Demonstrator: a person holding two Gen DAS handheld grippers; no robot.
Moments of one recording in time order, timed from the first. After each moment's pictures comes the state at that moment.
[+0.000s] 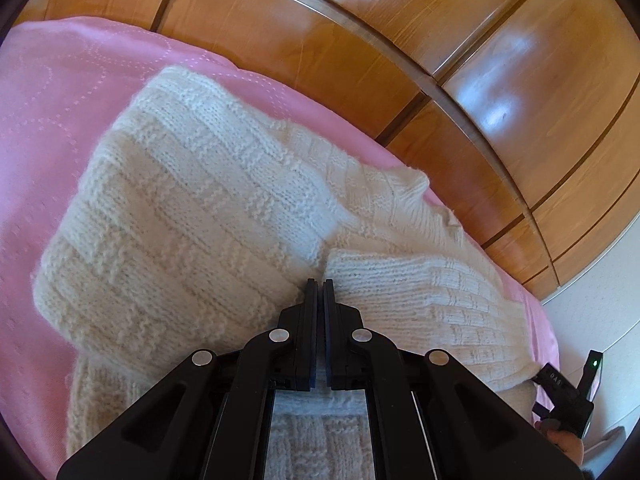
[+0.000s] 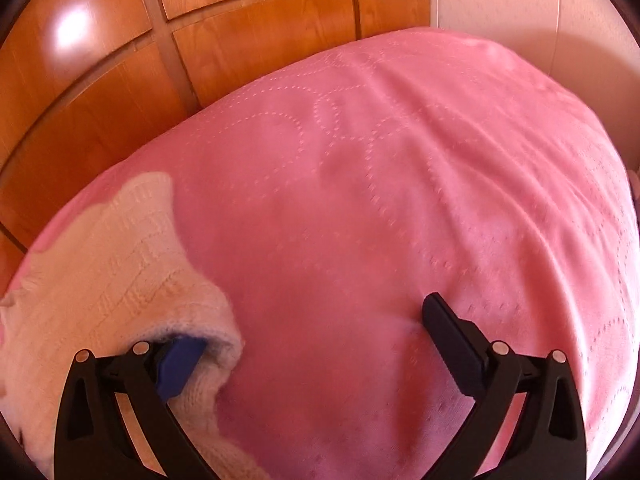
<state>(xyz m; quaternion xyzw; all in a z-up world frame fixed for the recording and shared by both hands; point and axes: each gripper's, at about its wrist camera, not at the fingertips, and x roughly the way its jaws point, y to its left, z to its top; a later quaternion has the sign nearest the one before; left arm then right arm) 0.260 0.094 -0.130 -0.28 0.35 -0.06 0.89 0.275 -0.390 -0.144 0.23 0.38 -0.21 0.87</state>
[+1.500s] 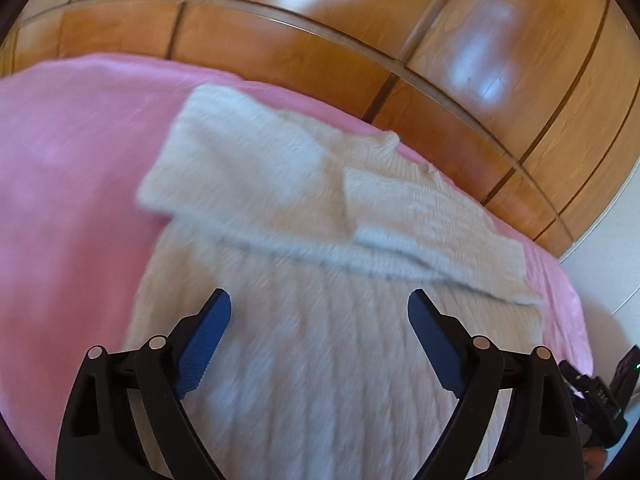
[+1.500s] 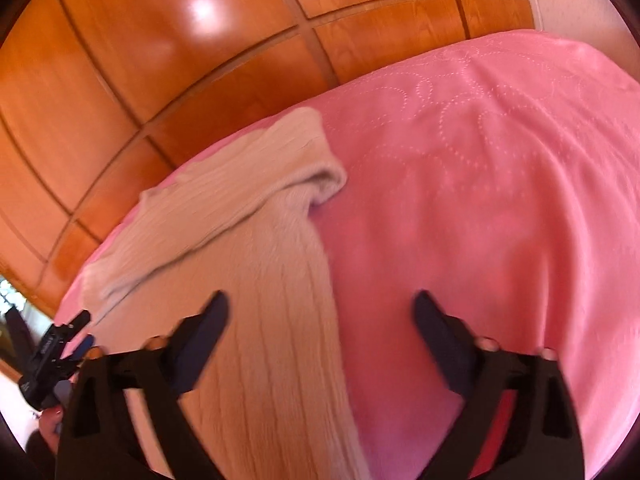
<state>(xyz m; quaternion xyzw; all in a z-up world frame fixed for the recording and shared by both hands) 0.160 0.080 -0.109 -0.22 0.35 -0.05 0.91 0.142 -0.362 -0.149 0.24 0.33 0.05 0.91</state>
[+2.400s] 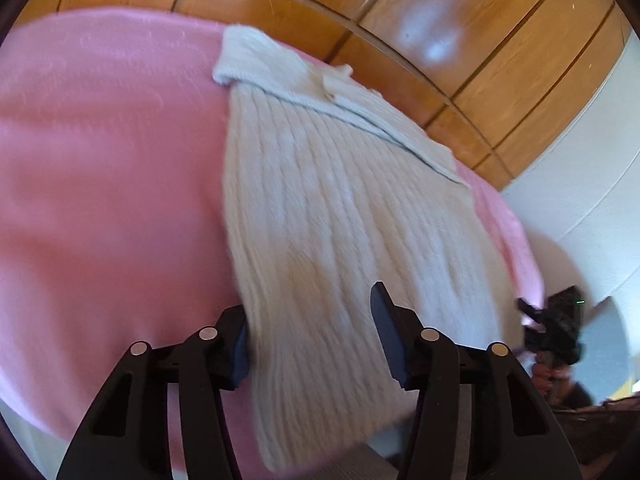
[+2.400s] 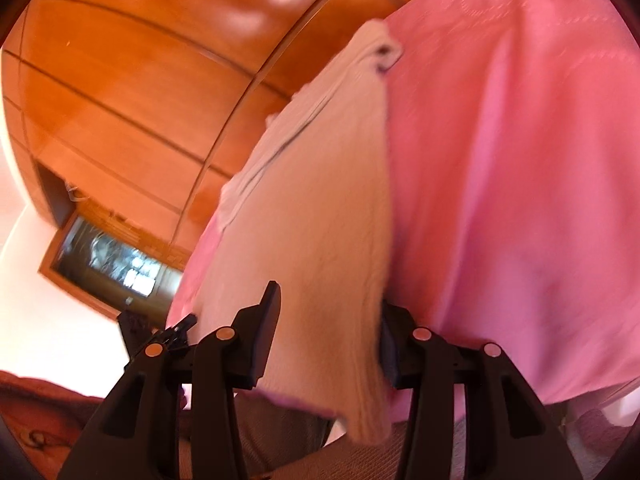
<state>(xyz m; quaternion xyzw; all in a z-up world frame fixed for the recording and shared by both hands) 0.001 0.116 -0.131 -0.23 0.41 -0.18 0.86 0.039 -0.371 -0.206 0.35 0.36 0.32 0.81</state>
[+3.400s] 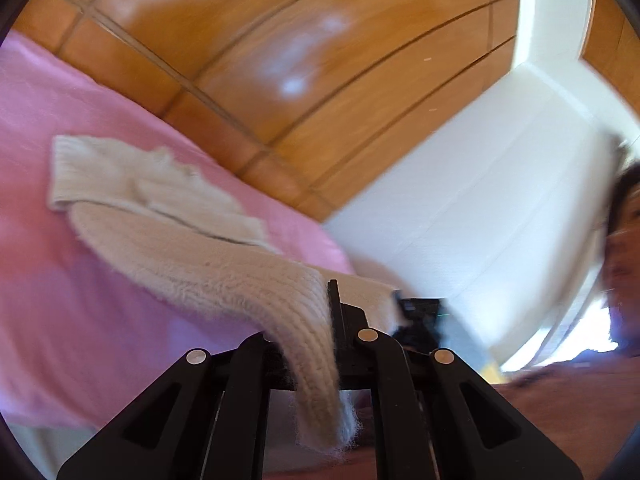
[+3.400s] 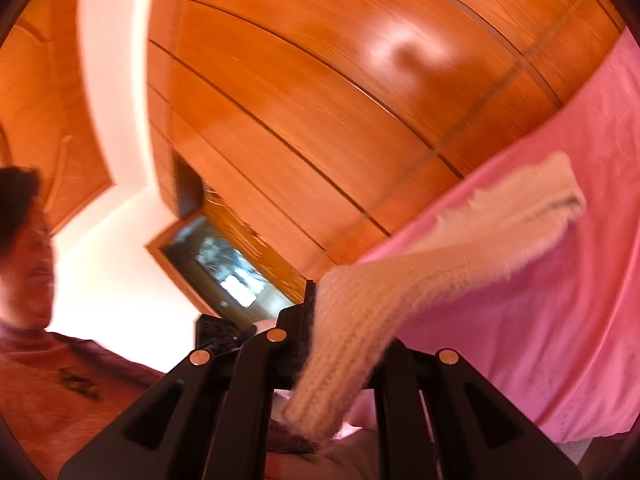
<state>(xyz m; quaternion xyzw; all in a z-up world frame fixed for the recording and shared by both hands) -0.072 0.134 0.008 -0.34 0.27 -0.43 0.79 -0.040 -0.376 -0.087 0.35 0.13 0.49 0.79</state>
